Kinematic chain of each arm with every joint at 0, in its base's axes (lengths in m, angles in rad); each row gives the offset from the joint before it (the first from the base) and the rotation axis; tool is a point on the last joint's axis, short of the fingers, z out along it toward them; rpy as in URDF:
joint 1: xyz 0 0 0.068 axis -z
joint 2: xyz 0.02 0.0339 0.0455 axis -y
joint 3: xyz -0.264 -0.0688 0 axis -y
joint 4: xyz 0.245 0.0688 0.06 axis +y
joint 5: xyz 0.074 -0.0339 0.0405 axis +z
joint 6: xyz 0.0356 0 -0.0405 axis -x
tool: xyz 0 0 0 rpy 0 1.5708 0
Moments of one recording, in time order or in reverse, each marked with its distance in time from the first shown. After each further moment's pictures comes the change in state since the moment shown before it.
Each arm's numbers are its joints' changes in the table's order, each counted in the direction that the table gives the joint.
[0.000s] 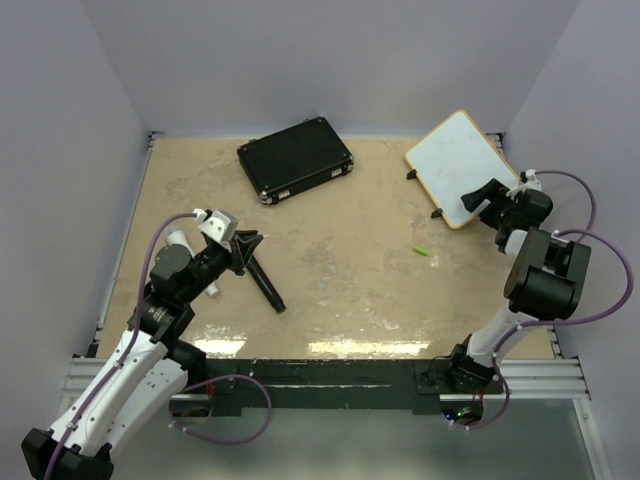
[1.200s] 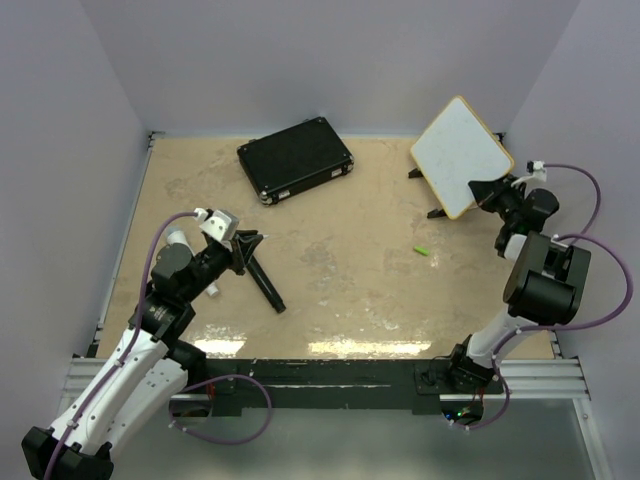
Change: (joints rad) left arm 0.000 -0.010 0.000 0.000 0.005 -0.004; right arm 0.001 0.011 -0.034 -0.376 0.203 -0.127
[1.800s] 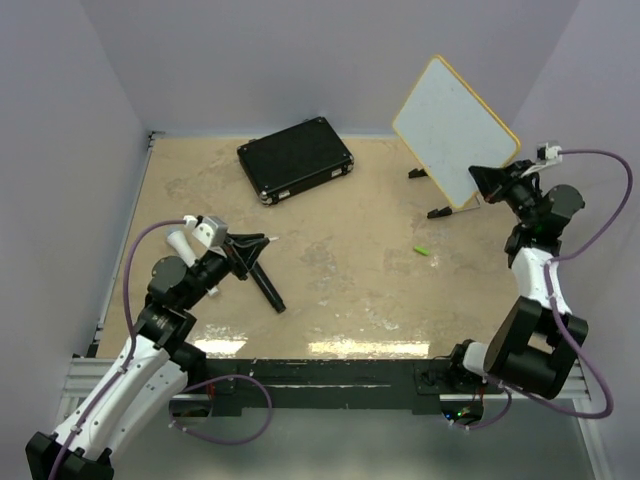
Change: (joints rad) left arm 0.000 0.054 -0.091 -0.160 -0.068 0.148; right arm 0.001 0.414 -0.031 0.074 0.171 0.005
